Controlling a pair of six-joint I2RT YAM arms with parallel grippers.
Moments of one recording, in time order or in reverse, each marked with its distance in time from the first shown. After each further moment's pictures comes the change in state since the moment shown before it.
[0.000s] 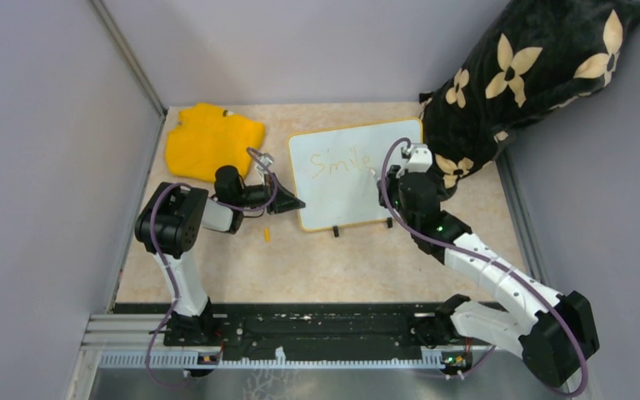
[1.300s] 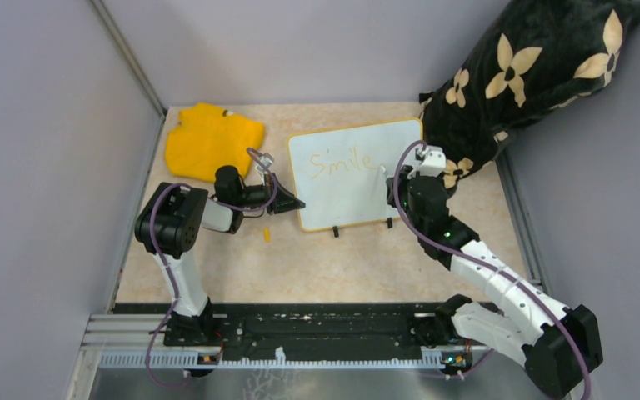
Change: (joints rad) left arm -0.001 -0.002 0.000 -0.007 0.000 0.006; right arm -0.032 -0.078 -0.040 0.011 0.051 0.035
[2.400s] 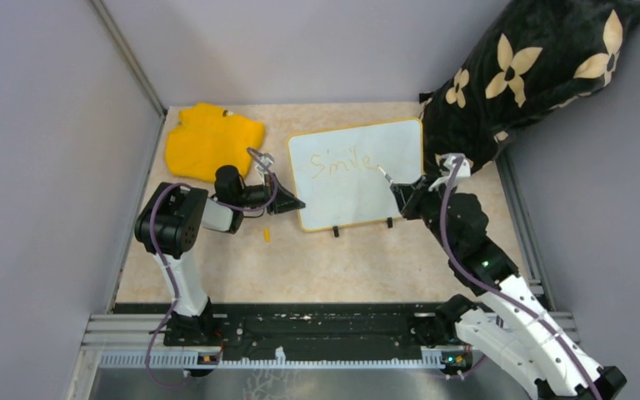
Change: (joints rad) left arm 0.000 0.000 0.002 -0.010 -0.002 0.004; right arm -0.013 -0.299 0.008 -0.172 -0.208 0.000
